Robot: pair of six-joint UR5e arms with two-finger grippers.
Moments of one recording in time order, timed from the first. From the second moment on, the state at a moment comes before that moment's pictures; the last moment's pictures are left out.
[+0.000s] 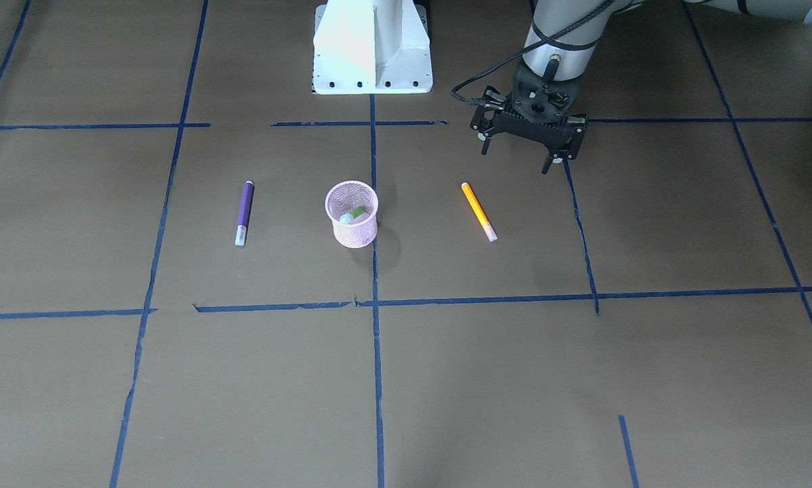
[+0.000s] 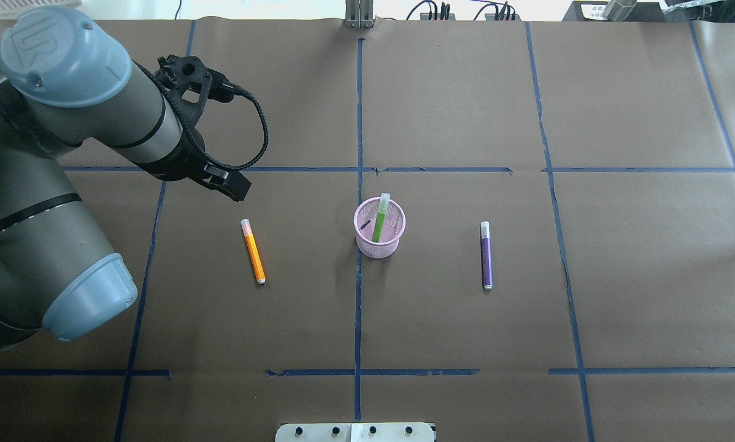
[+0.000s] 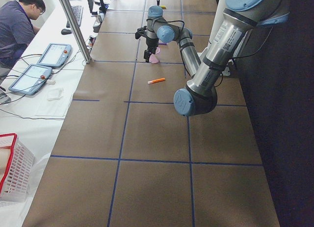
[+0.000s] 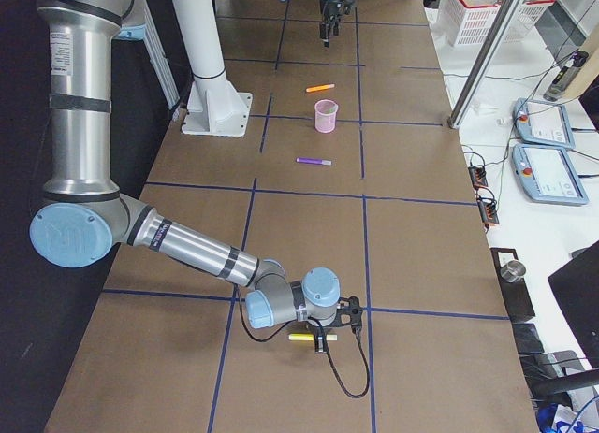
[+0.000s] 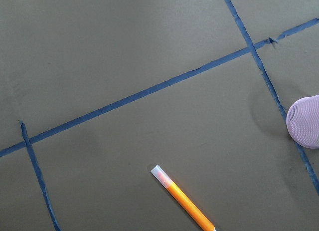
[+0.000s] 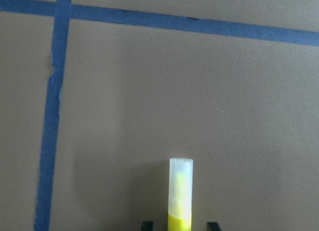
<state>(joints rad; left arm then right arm) -0.73 -2.12 -2.03 -1.33 -1.97 -0.66 1.37 -1.63 1.19 -0.91 2.23 0.22</state>
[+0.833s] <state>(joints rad) -0.73 -2.12 -2.03 -1.33 -1.97 -0.66 1.36 -1.63 1.18 -0.91 2.23 0.22</state>
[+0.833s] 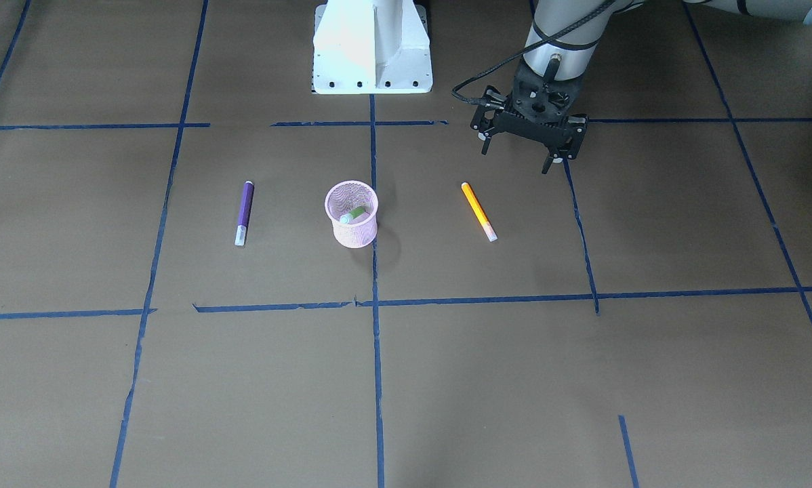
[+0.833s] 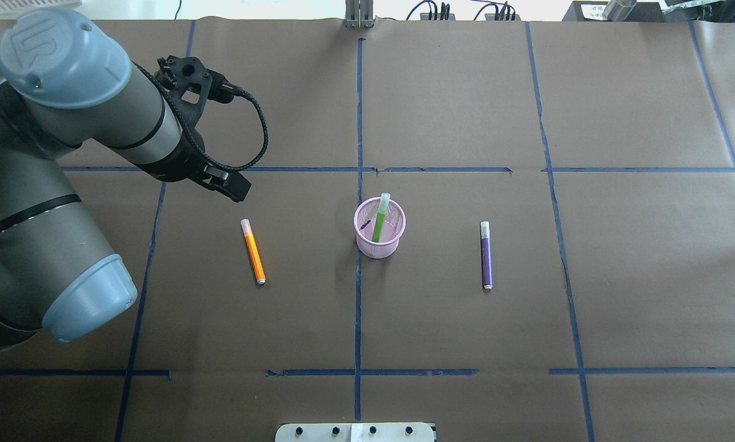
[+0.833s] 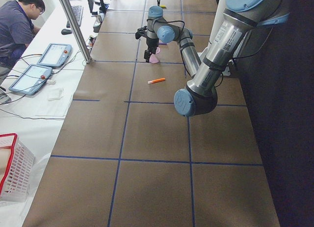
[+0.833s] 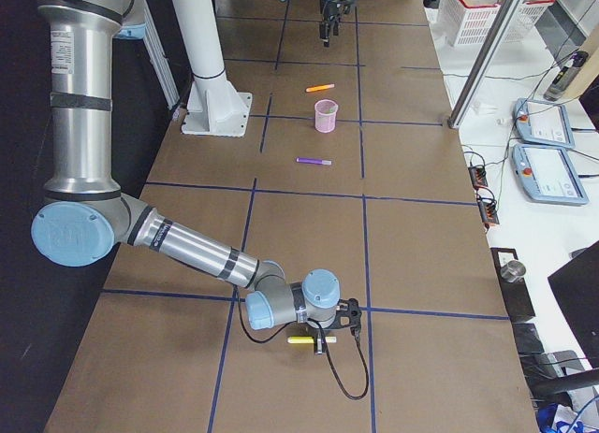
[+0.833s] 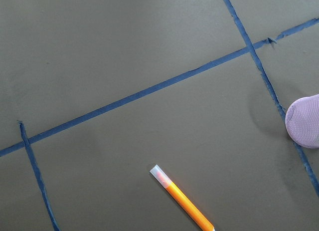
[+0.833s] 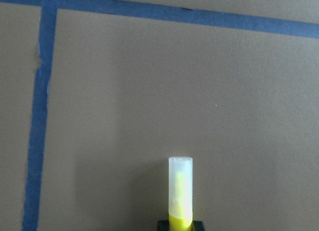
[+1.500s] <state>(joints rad) -0.73 -2.12 -2.03 -1.33 -1.97 -0.66 1.37 -1.65 1.44 -0.90 2.26 0.24</state>
